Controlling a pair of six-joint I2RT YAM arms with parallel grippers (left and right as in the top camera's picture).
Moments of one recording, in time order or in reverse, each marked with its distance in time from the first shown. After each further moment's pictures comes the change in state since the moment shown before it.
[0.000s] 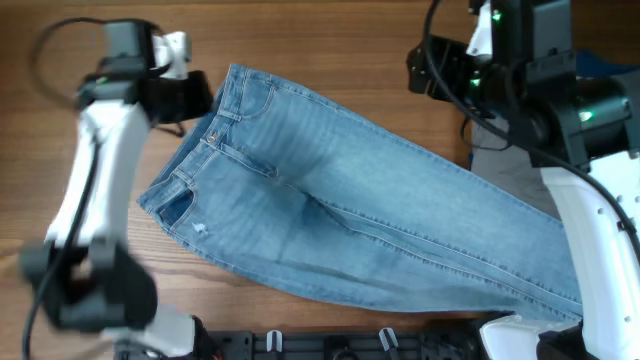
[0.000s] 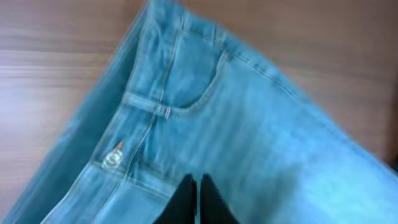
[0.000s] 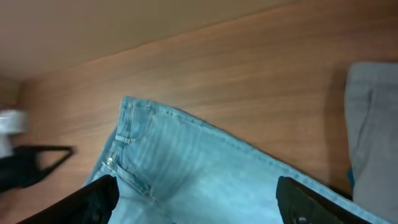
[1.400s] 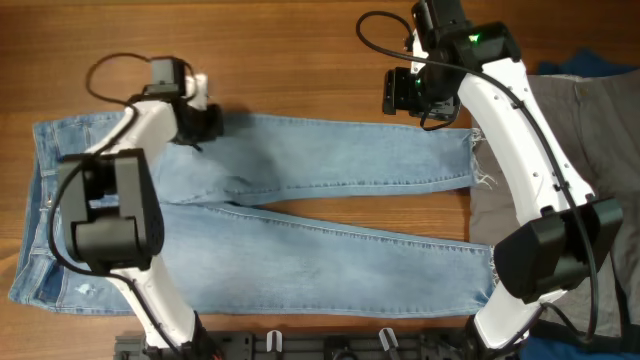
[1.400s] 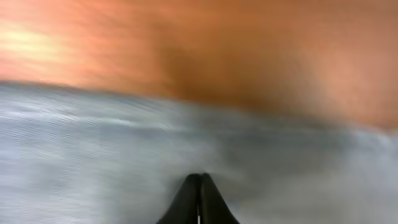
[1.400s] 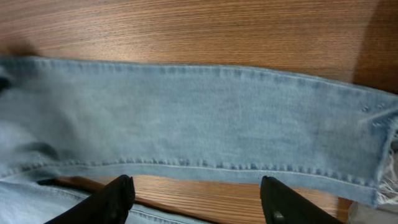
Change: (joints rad) left arm 0.042 0.284 -0.153 0.305 -0.140 0.063; right arm -0.006 0.406 -0.003 -0.122 -0.060 -0.132
